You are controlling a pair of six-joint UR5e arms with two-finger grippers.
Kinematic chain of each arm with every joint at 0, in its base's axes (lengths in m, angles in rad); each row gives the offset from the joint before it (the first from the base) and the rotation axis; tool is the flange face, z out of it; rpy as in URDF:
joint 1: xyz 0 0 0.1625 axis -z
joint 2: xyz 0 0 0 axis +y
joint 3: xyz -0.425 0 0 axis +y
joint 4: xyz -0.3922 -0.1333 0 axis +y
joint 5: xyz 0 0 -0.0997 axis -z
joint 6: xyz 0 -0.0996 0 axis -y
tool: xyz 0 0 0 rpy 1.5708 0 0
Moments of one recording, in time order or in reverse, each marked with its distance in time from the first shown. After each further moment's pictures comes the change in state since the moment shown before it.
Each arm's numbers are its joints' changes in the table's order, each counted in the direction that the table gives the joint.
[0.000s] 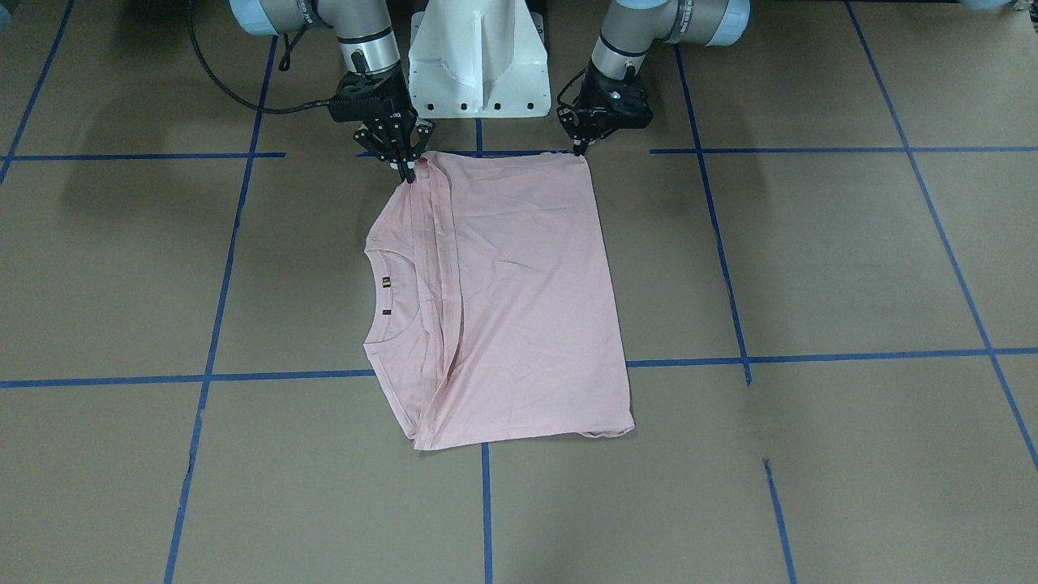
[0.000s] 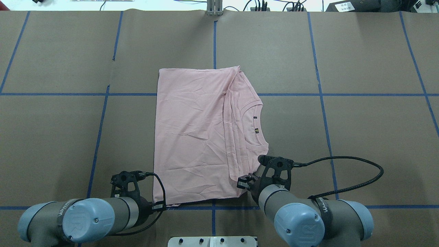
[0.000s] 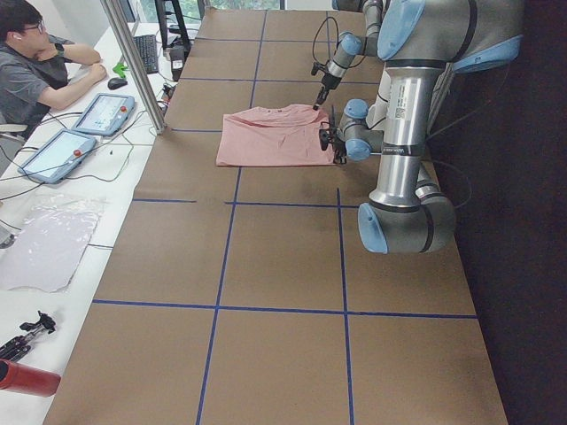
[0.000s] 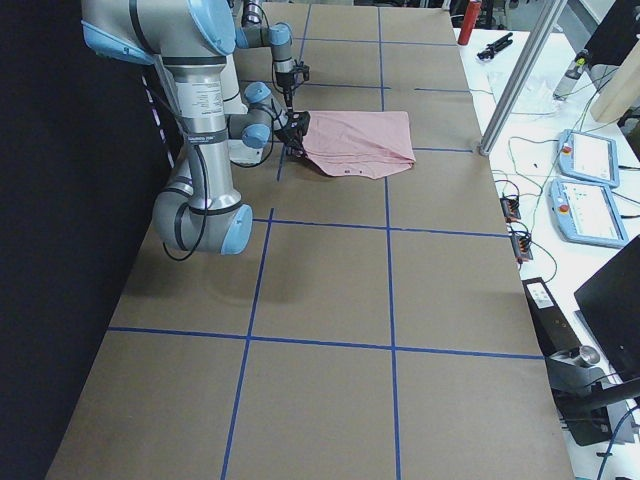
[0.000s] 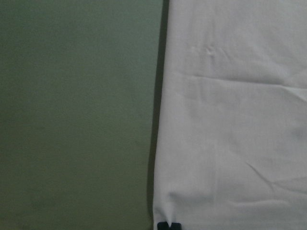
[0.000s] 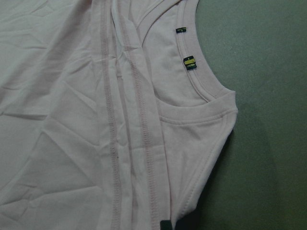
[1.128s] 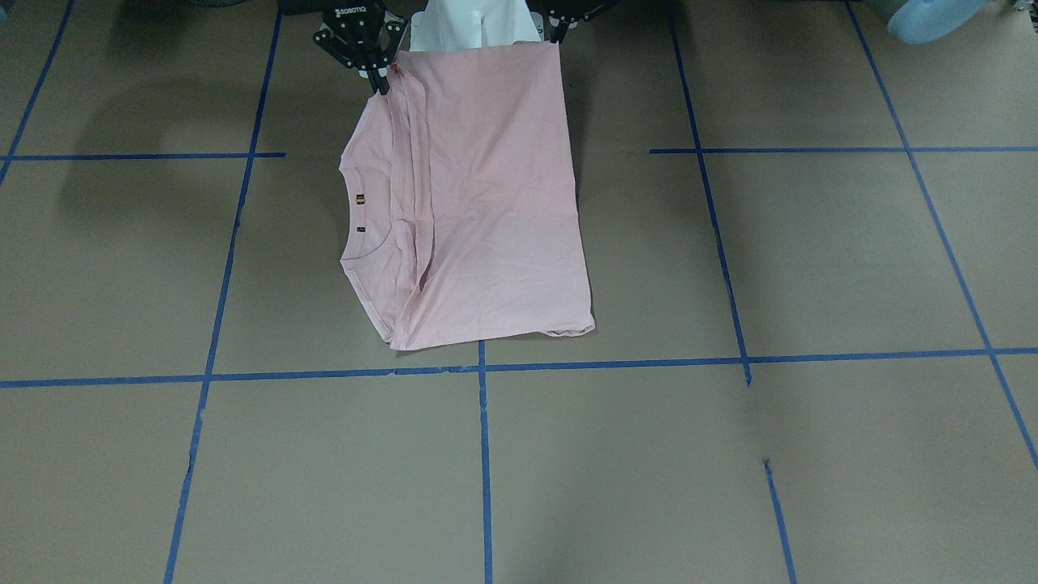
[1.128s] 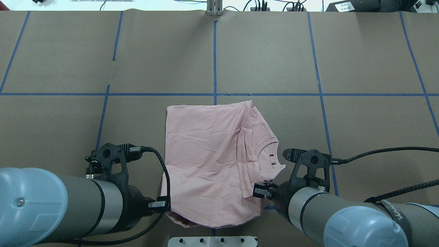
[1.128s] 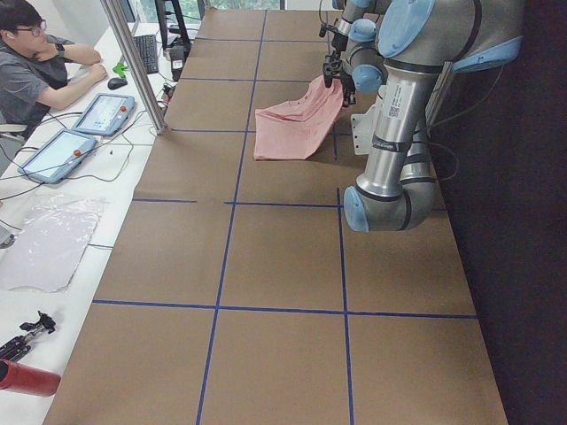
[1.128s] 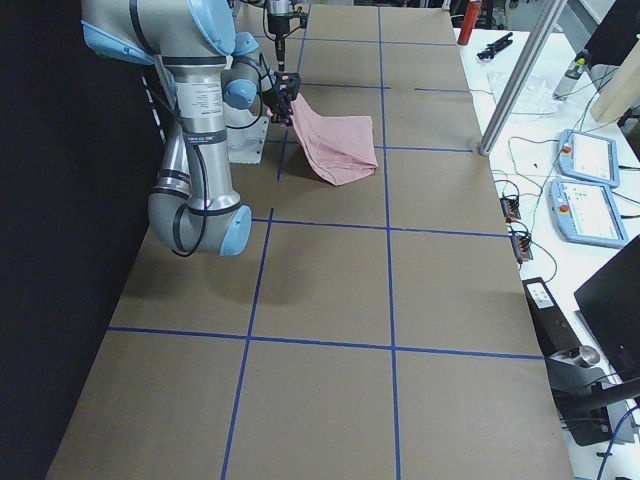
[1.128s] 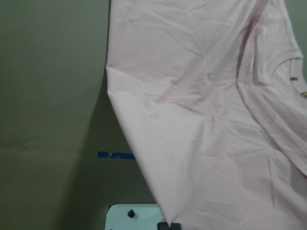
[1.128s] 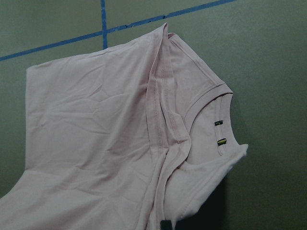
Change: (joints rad) left arm 0.100 0.254 0.439 -0.644 -0.170 0.098; right arm 0.003 0.001 -0.406 0.398 0.104 0.005
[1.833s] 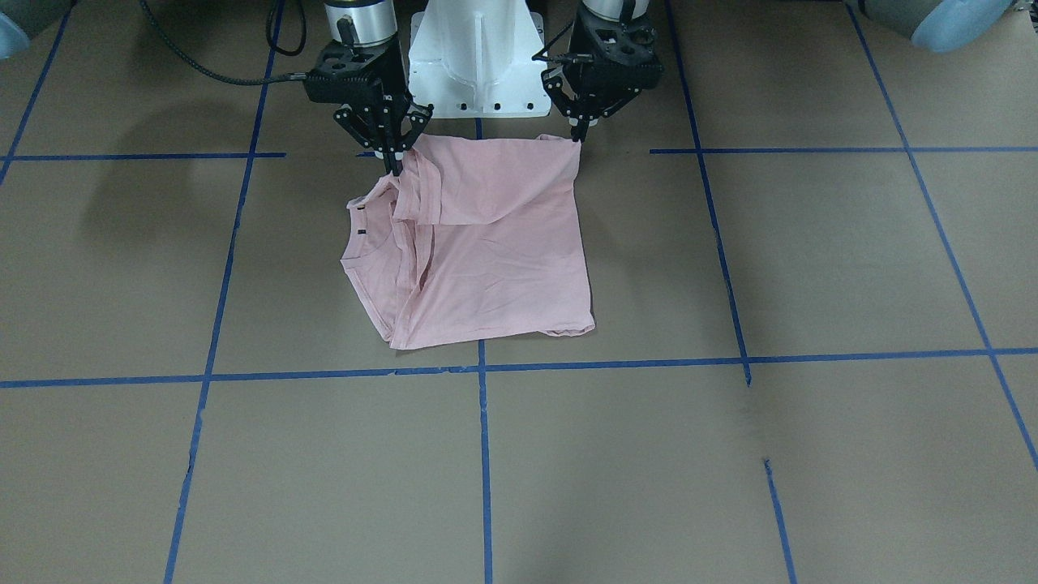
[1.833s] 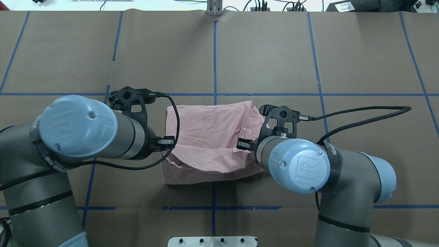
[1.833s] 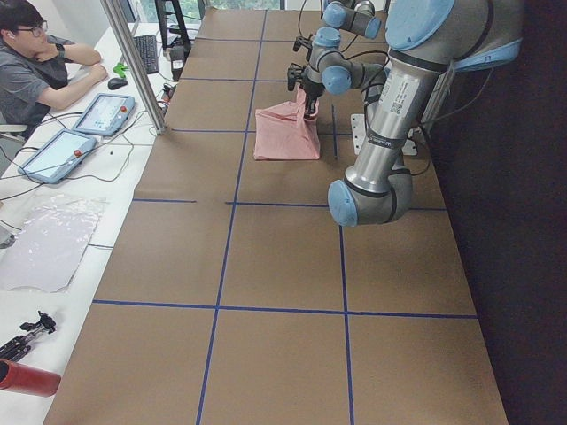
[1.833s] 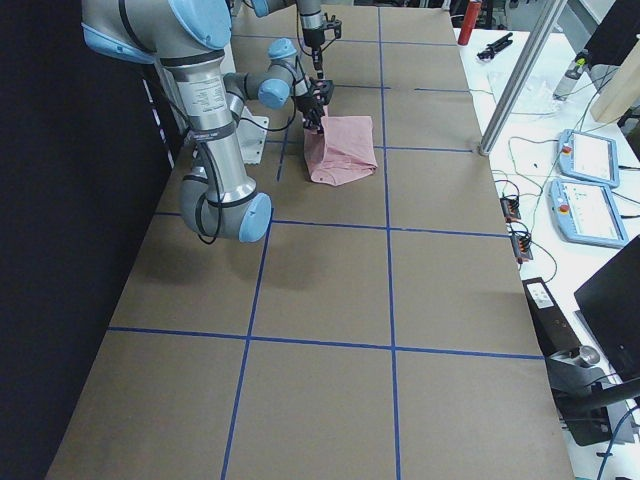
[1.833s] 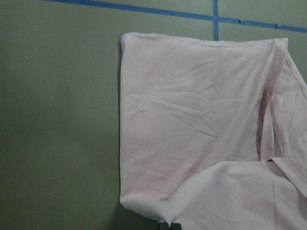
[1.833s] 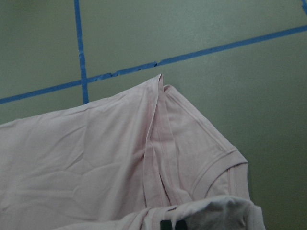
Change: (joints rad) left arm 0.225 0.088 -0.263 0.025 -0.007 0.211; right arm -0.230 -0.182 0.285 -0.001 0.111 -0.073
